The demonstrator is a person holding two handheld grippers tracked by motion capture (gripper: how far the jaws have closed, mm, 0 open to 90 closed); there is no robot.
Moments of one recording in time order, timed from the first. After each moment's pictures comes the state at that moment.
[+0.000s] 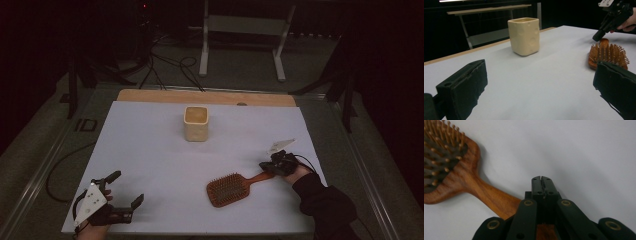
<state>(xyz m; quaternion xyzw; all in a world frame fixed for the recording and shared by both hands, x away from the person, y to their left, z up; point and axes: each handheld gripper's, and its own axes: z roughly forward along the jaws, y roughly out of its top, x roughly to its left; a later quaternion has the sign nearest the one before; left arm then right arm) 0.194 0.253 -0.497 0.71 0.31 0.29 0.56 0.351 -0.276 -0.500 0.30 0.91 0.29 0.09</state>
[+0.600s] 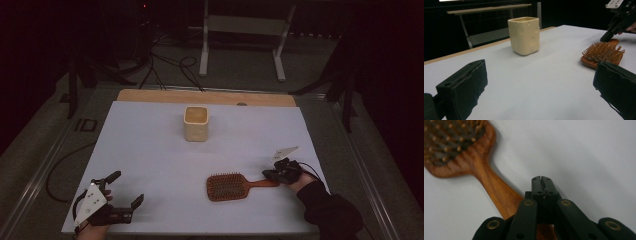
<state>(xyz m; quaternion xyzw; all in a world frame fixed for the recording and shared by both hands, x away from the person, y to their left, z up) 0.194 0.253 -0.496 0.71 0.31 0.29 0.56 0.328 -0.285 -0.505 0.30 0.91 0.28 0.08</state>
